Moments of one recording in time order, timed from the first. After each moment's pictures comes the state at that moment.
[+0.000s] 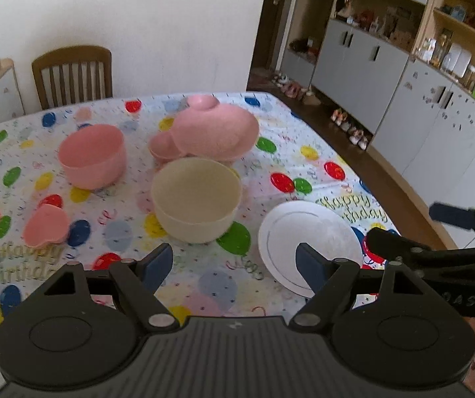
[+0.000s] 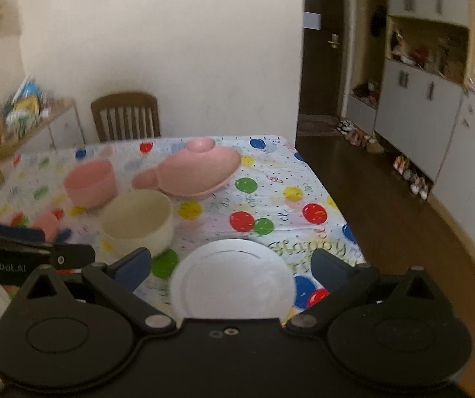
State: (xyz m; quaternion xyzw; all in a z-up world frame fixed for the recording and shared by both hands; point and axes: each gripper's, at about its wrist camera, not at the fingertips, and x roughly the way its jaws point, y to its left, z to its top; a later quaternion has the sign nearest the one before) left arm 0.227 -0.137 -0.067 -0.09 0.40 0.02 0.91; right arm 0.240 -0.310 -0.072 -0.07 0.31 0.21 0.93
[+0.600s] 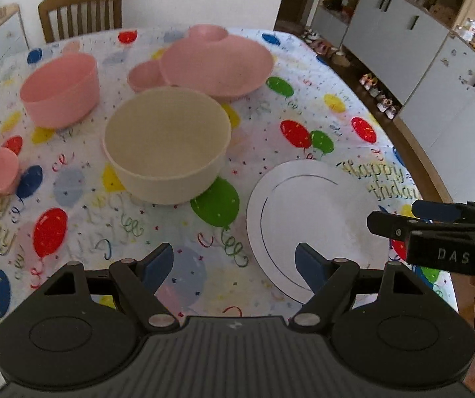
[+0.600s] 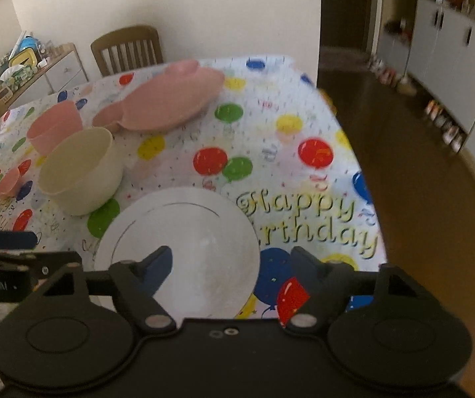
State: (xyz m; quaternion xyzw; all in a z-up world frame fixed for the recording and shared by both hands) left arm 0.290 -0.165 -0.136 -0.12 0.48 0.07 0.87; right arm 0.346 -0.347 -0.140 -0.06 0.44 0.25 0.86
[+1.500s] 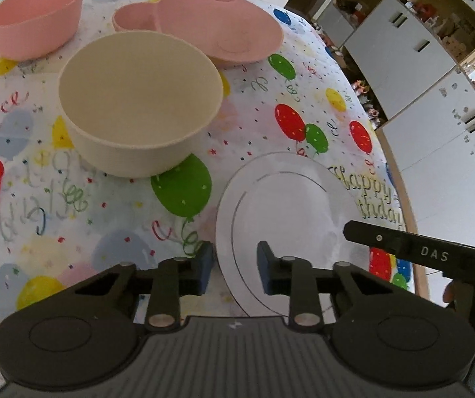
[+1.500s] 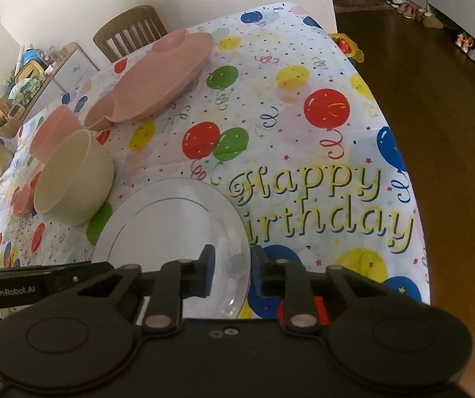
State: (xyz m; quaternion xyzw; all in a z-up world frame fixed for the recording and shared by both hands) left arm 0.316 -0.152 -0.172 -0.25 0.50 0.04 0.83; right arm 0.402 -0.365 -0.171 0.03 0.52 0.30 0.80
